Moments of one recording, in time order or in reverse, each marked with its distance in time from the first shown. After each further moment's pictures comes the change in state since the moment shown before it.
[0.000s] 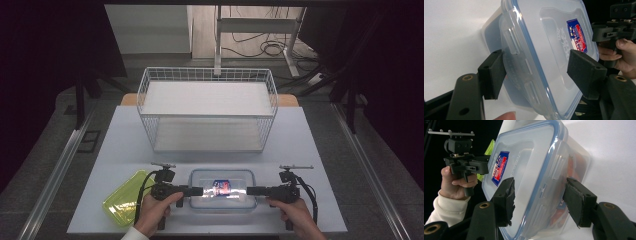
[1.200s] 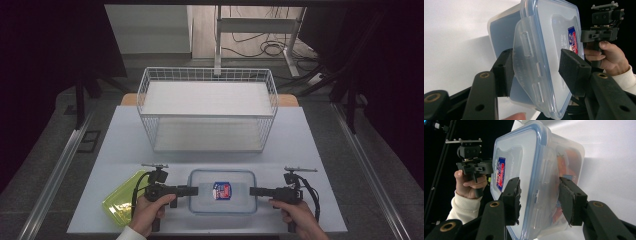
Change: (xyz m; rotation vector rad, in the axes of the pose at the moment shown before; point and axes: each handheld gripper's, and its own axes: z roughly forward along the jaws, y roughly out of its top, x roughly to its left) left arm 0.002 -0.005 -0.018 -0.046 -0.071 0.007; right arm -0.005 -0.006 -0.008 -0.030 0.085 0.051
